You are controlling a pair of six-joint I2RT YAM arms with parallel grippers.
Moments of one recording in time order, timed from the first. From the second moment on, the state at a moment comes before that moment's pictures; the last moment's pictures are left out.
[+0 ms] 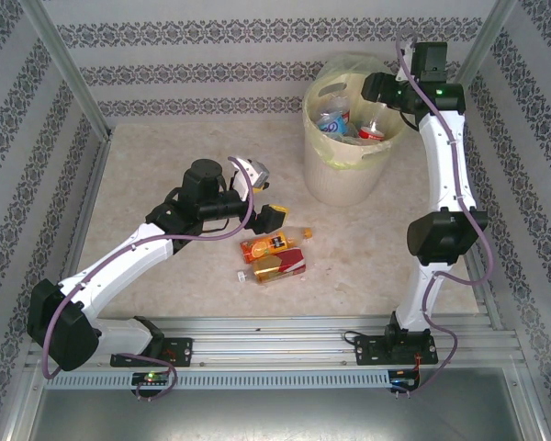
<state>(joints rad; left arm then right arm) -0.58 1.29 1.07 -0.15 0.50 -0.03 -0.02 2.01 2.36 -0.98 -0.20 0.26</state>
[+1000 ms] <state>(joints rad) -0.58 1.29 1.07 -0.16 0.47 -0.01 0.00 1.64 2.04 -0.90 0.05 0.22</state>
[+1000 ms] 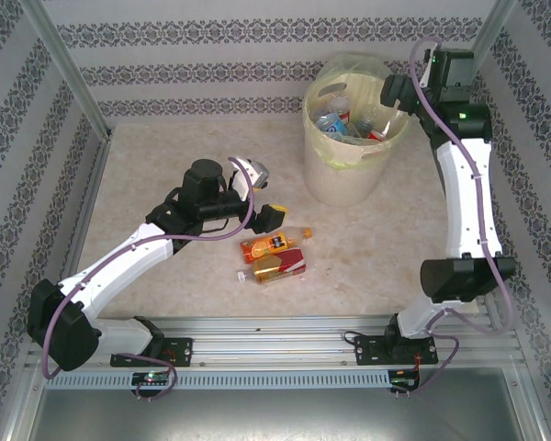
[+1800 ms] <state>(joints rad) -0.70 1.37 1.16 -0.65 0.29 0.04 0.17 0.93 1.01 -0.69 -0.48 0.36</state>
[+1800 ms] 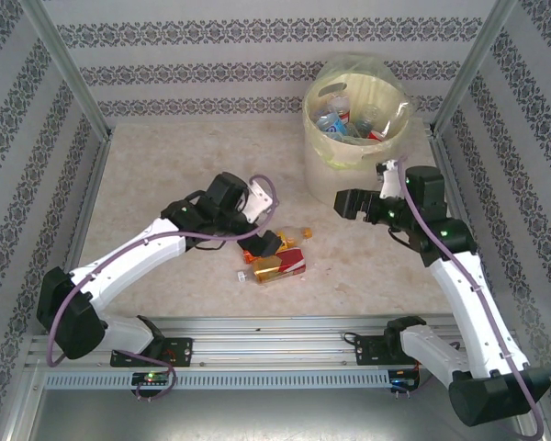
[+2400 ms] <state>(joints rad) -0.85 1.63 1.17 -0.76 0.14 0.12 0.17 0.78 0.96 -0.77 -0.48 0.36</state>
